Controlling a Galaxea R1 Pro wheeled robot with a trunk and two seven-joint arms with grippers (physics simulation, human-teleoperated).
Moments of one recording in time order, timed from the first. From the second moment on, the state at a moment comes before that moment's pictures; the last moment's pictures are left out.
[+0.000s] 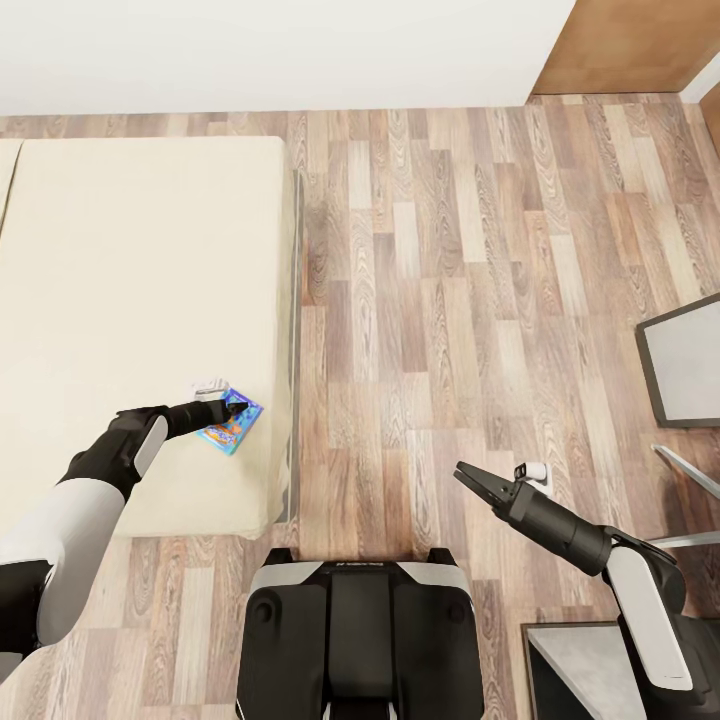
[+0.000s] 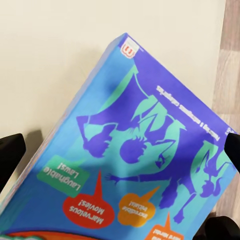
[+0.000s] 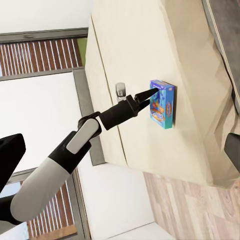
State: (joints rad) left arm -1.08 0.22 0.05 -0.56 0.13 0.46 -0.43; right arm -0.31 -0.11 -0.22 -1.59 -0.82 0.95 0.81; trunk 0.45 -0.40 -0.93
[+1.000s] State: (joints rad) left arm -1.08 0.22 0.05 -0.56 0.14 0.46 -0.43; right arm -0.31 -0.11 -0.23 -1.59 -0.83 0.95 0.72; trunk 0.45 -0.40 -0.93
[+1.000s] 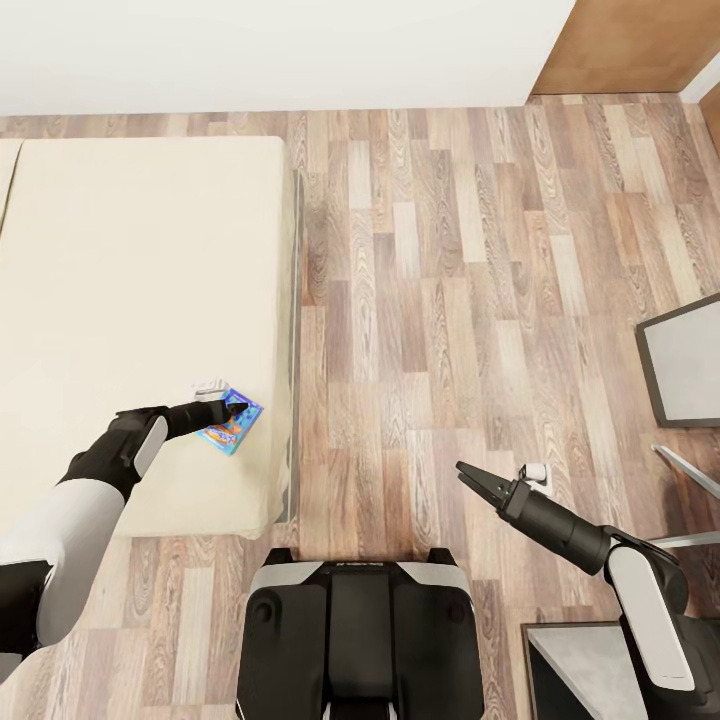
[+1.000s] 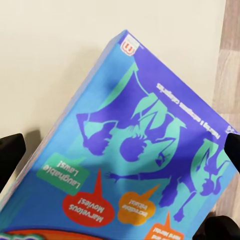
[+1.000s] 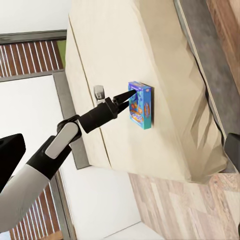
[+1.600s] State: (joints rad) left arm -1.08 0.22 0.05 -0.56 0.14 0.47 -0.44; right arm -0.31 -0.11 -0.23 -1.59 -0.83 0.95 0.72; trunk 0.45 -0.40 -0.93
